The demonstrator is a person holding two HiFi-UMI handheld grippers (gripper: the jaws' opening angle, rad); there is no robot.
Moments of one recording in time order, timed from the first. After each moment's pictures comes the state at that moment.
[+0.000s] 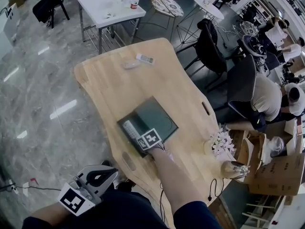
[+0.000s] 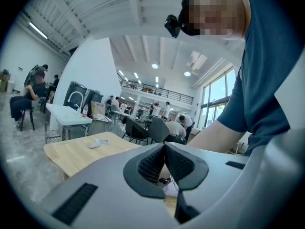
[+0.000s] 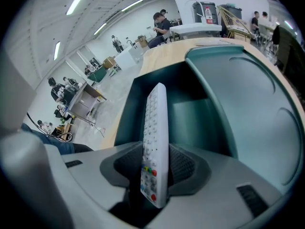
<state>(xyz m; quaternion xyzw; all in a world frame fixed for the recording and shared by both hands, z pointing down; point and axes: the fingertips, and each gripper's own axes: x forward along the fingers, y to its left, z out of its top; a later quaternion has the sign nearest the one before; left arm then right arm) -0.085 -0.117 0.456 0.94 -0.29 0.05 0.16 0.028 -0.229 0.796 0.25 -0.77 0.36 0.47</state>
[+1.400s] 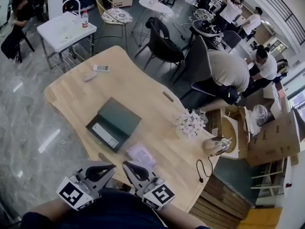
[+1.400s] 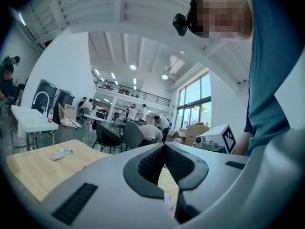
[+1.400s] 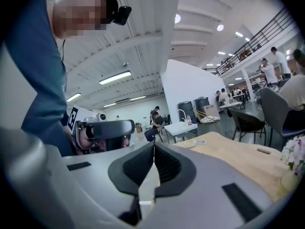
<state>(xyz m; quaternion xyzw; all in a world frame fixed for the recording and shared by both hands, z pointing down) 0.031 -0.062 0.400 0.98 -0.17 0.00 0.10 0.071 -0.057 0.435 0.46 -0.88 0.13 0.01</state>
